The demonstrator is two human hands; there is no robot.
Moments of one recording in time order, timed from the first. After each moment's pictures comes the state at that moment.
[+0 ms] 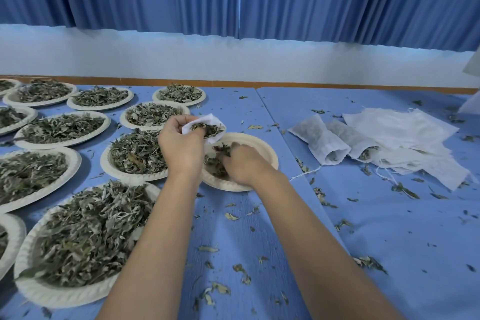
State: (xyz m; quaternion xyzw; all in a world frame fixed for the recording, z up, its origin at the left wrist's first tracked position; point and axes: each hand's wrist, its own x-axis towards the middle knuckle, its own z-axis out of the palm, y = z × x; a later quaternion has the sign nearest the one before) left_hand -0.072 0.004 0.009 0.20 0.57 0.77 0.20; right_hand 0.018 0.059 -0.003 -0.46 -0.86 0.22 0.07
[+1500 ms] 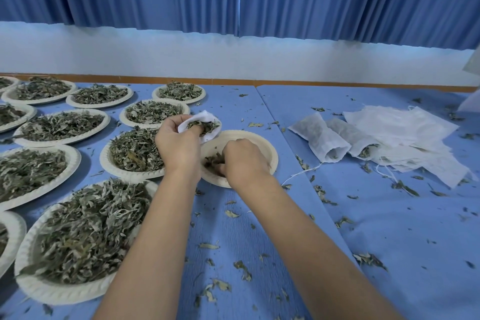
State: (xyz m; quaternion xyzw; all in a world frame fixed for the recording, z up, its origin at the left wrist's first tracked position) left_hand -0.072 0.000 0.012 0.17 0.55 0.79 0.22; right_hand 0.015 0.034 0.007 -0.46 -0.88 0.07 0.08
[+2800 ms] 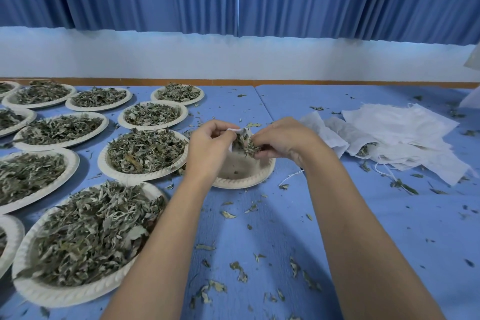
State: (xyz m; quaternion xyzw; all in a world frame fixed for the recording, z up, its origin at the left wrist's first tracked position) left_hand -0.044 0.003 0.010 0.39 0.59 0.66 0.25; right_hand 0.077 0.068 0.055 -0.49 -0.66 0.53 0.21
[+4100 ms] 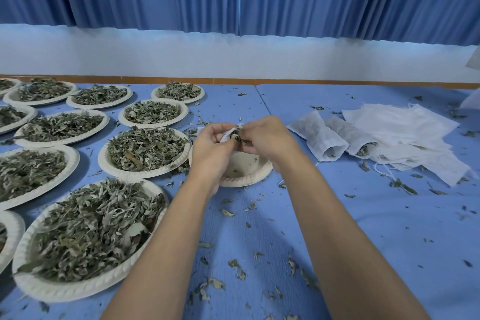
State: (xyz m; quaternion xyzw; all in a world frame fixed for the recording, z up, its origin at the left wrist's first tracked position) left_hand -0.040 0.011 -0.005 0.33 0.54 0.71 0.31; right_hand 0.049 0.060 0.039 -0.47 -0.66 0.49 0.31
